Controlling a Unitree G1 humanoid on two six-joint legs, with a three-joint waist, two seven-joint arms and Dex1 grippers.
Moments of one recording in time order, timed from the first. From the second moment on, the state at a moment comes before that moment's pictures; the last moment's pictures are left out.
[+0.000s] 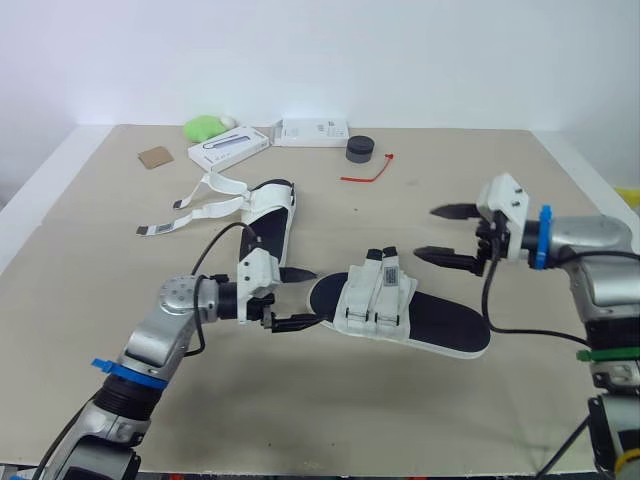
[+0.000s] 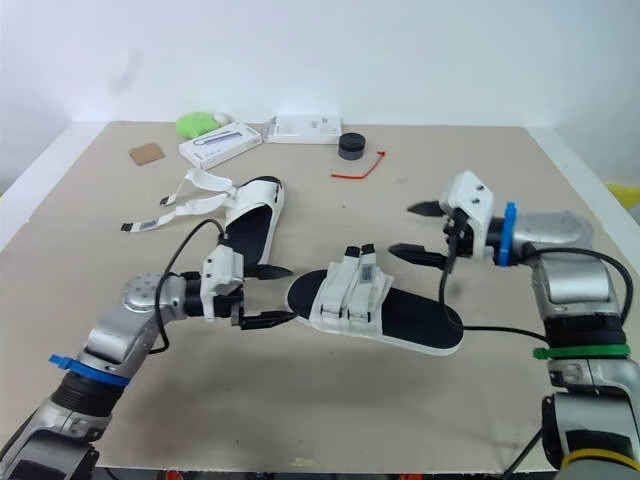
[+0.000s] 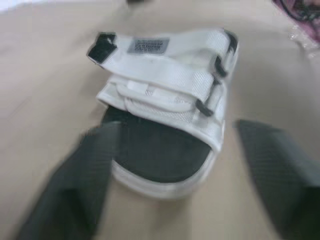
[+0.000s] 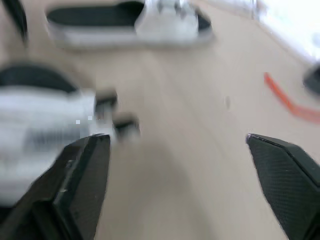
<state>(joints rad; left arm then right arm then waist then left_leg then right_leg) -0.39 0.49 -0.18 -0.09 -0.40 0.20 -1.13 -0.58 -0.87 -0.03 0.28 0.28 0.22 1.25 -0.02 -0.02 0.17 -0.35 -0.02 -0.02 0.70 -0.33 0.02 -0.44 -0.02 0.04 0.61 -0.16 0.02</state>
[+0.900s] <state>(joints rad) -0.27 0.60 -0.06 -0.33 -0.56 0.28 -1.14 -0.45 -0.64 0.02 0.27 0.29 0.13 1.17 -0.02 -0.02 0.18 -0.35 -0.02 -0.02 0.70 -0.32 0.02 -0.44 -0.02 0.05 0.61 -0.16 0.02</state>
